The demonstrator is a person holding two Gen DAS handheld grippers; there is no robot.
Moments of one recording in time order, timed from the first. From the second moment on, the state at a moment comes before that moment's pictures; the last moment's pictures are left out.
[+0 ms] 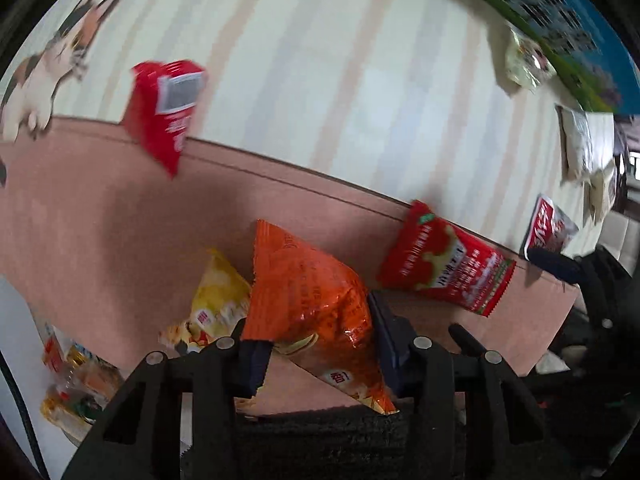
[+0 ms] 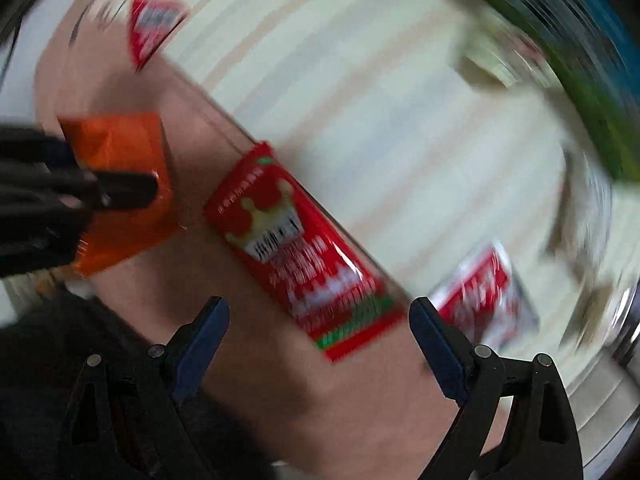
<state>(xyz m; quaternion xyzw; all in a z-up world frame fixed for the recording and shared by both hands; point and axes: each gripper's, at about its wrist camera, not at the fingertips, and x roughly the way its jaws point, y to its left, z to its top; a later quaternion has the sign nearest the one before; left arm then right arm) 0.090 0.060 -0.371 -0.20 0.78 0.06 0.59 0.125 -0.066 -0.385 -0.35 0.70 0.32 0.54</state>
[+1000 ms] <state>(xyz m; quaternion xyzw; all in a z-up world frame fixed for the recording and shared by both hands) 0.098 0.036 -0.372 -0.15 0.78 0.07 0.61 0.164 -0.122 -0.388 -0.11 0.78 0.07 0.61</state>
